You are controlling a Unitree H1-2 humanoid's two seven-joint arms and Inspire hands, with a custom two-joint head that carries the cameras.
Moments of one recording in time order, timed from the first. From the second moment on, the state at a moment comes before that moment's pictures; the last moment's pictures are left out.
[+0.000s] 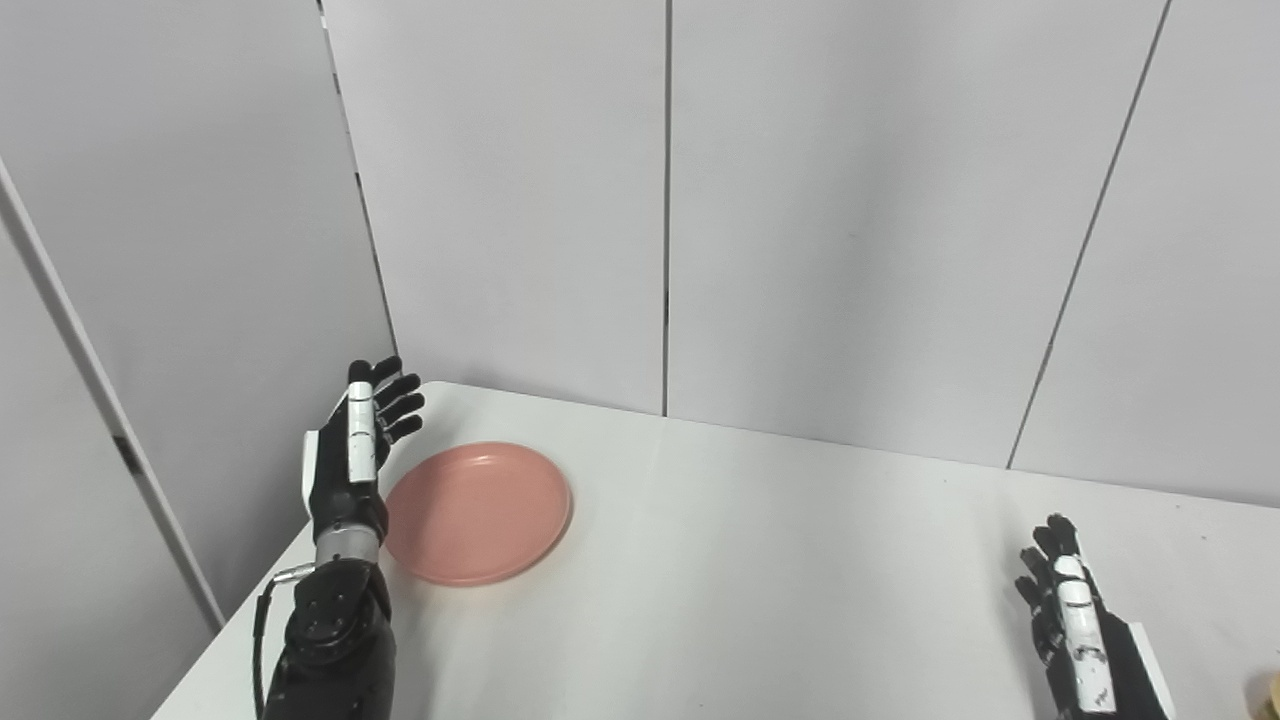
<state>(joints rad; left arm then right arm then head) -0.46 0.23 0.37 0.28 -0.13 0.03 0.17 -0.27 -0.06 -0.07 0.09 0.15 -0.02 0.07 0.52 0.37</state>
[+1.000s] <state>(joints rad) -0.52 0.29 0.33 0.69 -0.14 -0.21 0.19 -0.27 -0.06 -0.07 0.06 0.16 -0.02 0.07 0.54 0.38</state>
